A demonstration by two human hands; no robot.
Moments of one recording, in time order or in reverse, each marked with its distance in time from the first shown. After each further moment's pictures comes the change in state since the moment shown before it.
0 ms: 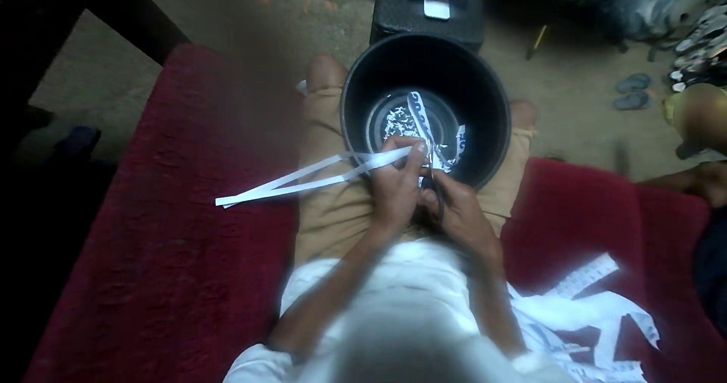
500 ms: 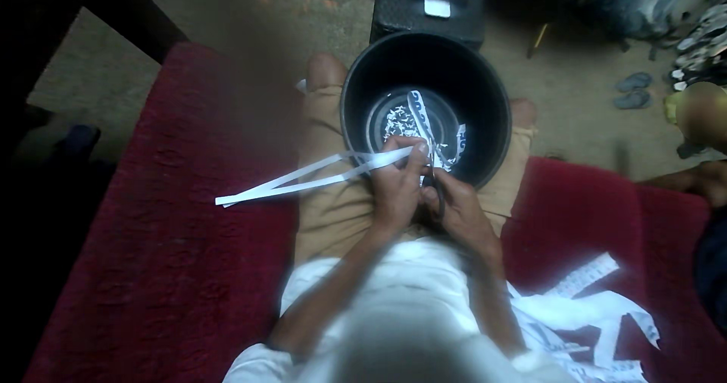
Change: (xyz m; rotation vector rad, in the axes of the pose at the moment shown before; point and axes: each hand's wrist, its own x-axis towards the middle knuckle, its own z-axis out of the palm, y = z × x) left_hand -0.001 -0.003 -0.001 -0.001 -0.022 0.009; right_hand 0.000 0.001 0.000 -0.006 0.013 0.001
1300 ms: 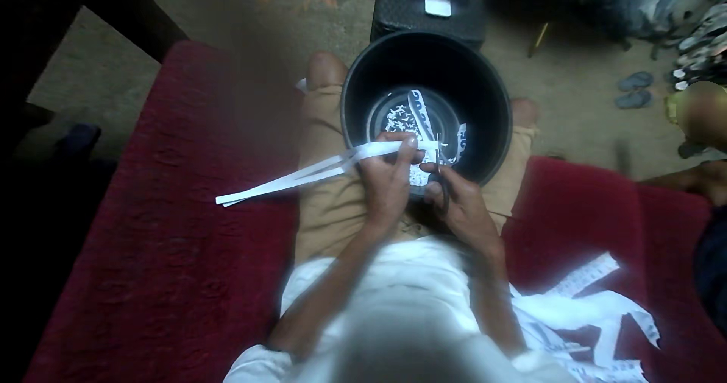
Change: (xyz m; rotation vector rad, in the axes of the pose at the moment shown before) left_hand 0.007 -0.005 -0.010 0.040 0.055 0.059; right_hand -0.003 0.001 -0.003 -0.013 0.036 0.045
